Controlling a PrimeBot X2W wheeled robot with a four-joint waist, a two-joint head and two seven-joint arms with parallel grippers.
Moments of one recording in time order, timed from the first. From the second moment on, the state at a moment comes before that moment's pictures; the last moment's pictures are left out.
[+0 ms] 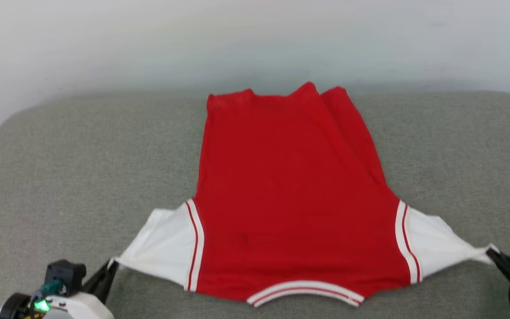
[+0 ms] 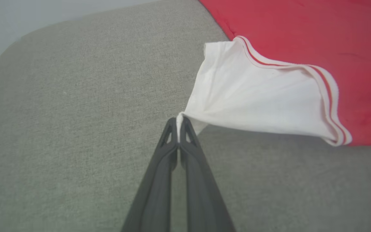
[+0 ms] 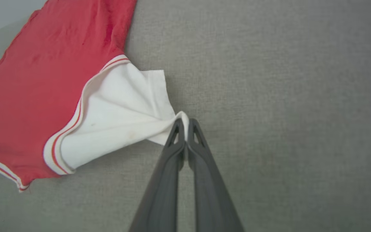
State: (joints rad) left arm -0.09 0.53 -0.35 0.37 -0.49 -0.06 -0.12; right arm -0.11 -0.56 0.09 0.32 0.81 0.13 0.34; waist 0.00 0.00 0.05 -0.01
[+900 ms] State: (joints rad) left arm 0.14 0.65 -0.41 -0.21 -0.66 -0.03 0.34; right arm -0.08 -0.62 -0.10 0.01 0.92 0.13 0.79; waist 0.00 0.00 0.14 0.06
